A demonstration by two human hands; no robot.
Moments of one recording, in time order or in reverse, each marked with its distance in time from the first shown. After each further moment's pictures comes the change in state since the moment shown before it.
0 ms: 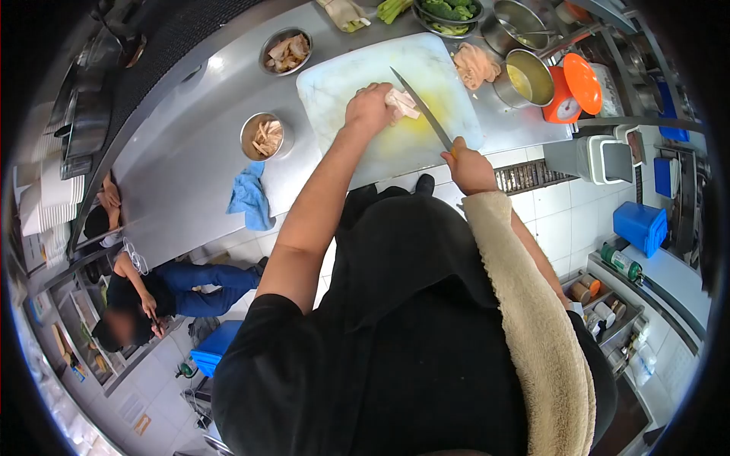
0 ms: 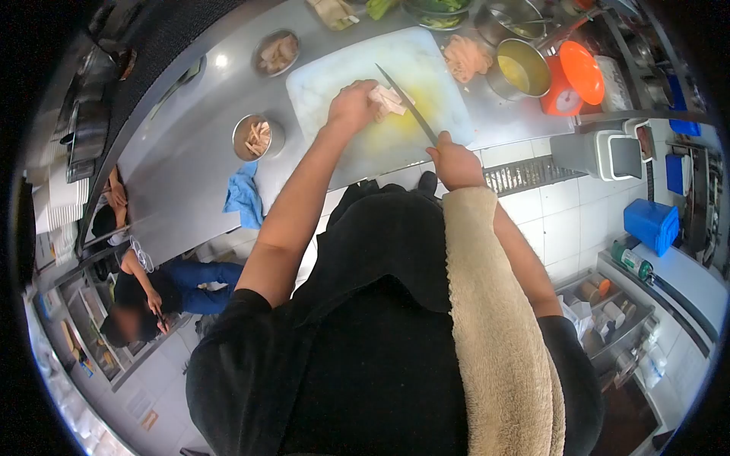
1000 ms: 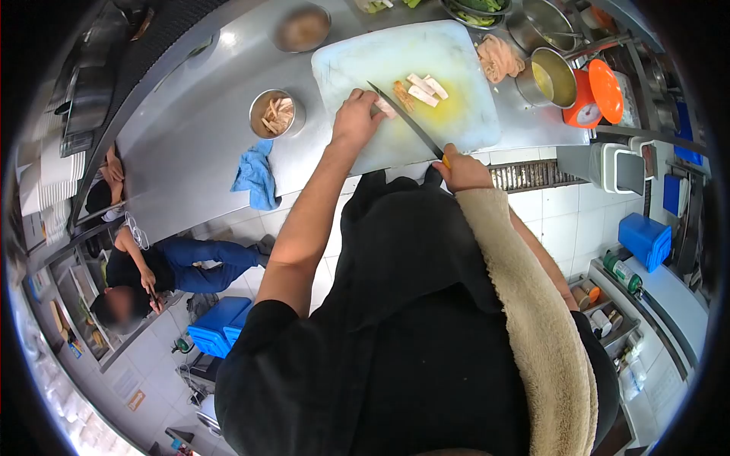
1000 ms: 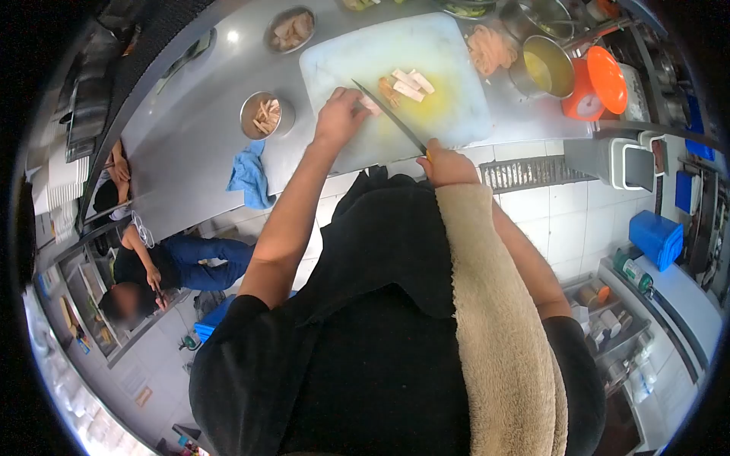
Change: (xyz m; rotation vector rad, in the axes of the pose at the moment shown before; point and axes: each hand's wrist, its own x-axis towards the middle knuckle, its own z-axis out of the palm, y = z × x) left_hand -0.069 -0.042 -0.011 -0.085 0.029 -0.113; right_hand -0.009 -0.021 0.030 -0.092 -0.138 -0.138
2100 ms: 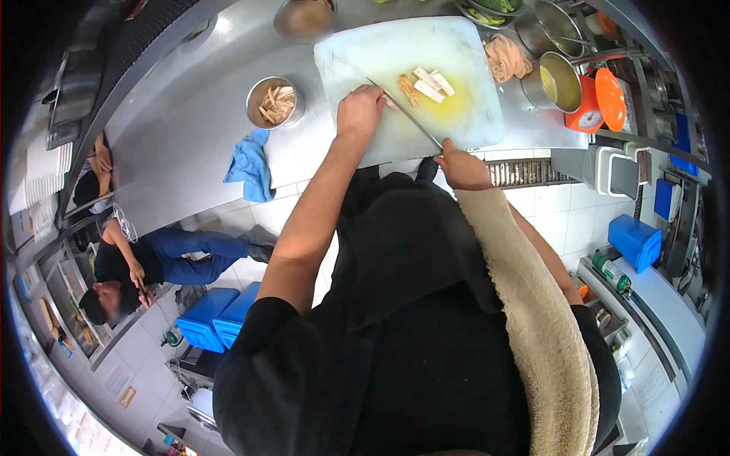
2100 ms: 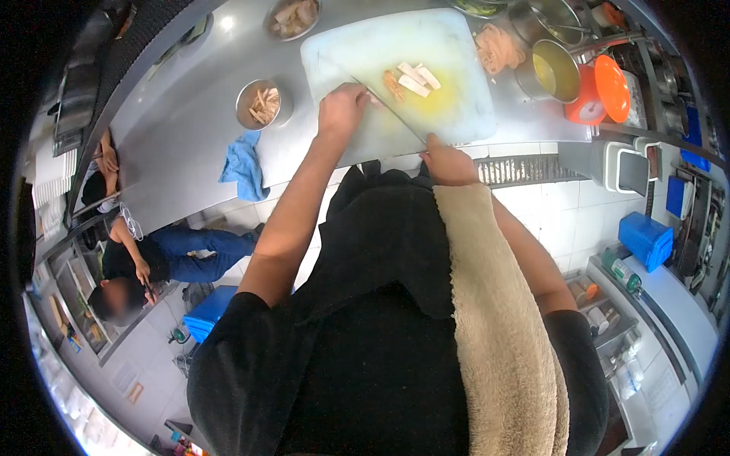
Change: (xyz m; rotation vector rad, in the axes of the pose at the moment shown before) left_hand 0.002 -0.001 0.010 0.030 0.137 -0.022; right_hand 0.014 -0.004 0.007 -0.018 -0.087 0.000
